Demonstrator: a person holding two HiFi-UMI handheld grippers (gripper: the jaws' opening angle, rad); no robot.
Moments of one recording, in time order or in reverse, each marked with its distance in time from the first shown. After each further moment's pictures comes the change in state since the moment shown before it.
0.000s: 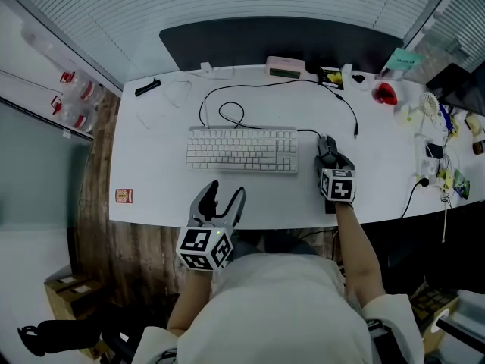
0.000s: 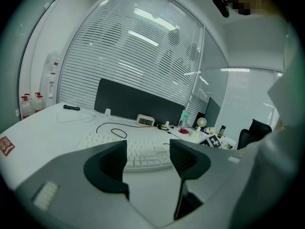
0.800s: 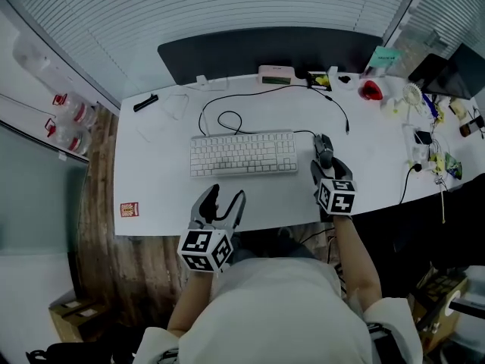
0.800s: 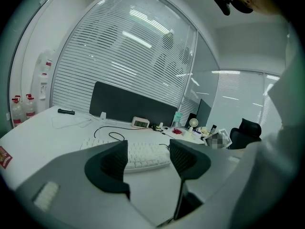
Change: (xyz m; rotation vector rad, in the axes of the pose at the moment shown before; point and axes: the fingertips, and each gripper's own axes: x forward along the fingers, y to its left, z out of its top) left arm -0.022 0.010 0.010 0.037 -0.007 -0.097; right arm -0.075 0.042 0.029 0.091 -0.169 -0.027
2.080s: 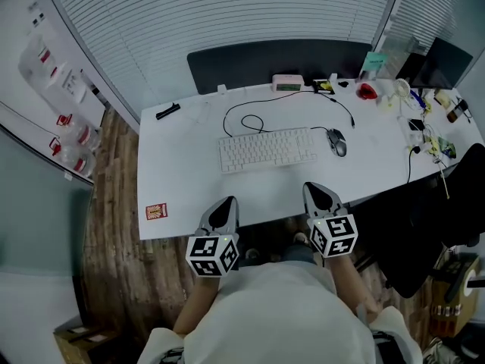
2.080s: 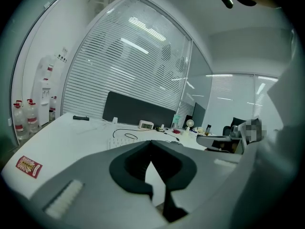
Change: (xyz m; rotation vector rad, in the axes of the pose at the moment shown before) left arm -0.113 0.064 -0.008 0.040 -0.047 -0.043; right arm -0.143 0.217 0.024 -0.042 -0.275 0.130
